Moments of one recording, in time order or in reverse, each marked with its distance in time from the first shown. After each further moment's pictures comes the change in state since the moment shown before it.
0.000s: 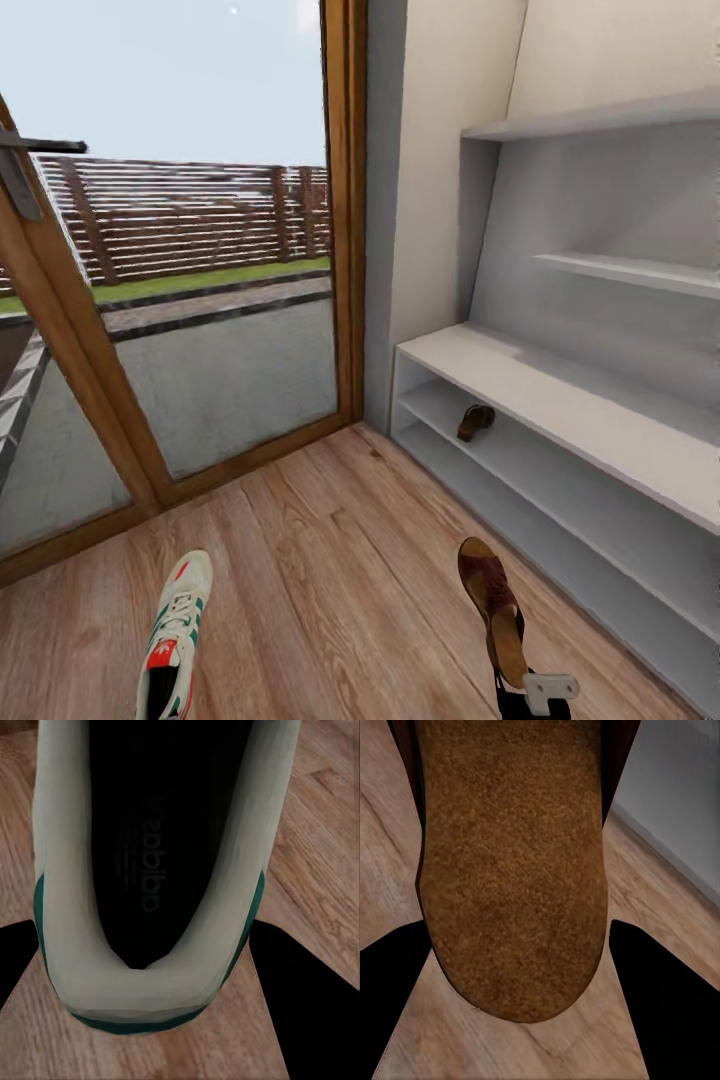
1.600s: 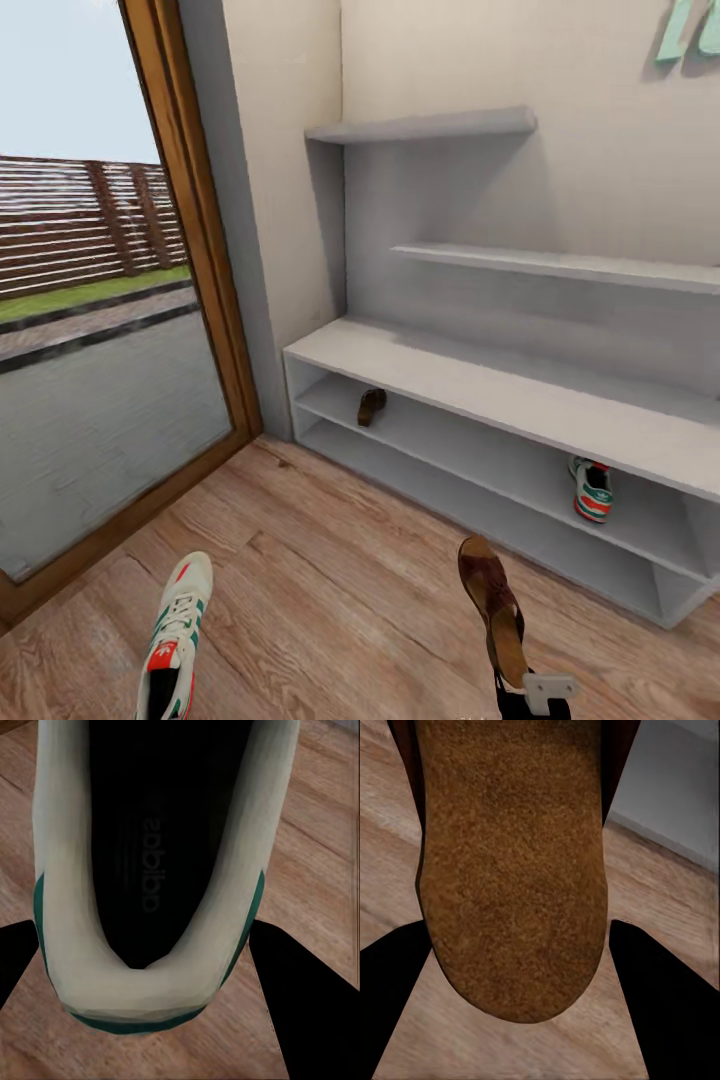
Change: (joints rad) left arm 0.000 0.002 -0.003 0.009 0.001 0.000 0.000; right arm 0.000 0.000 0.000 0.000 0.000 0.000 0.000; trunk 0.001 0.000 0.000
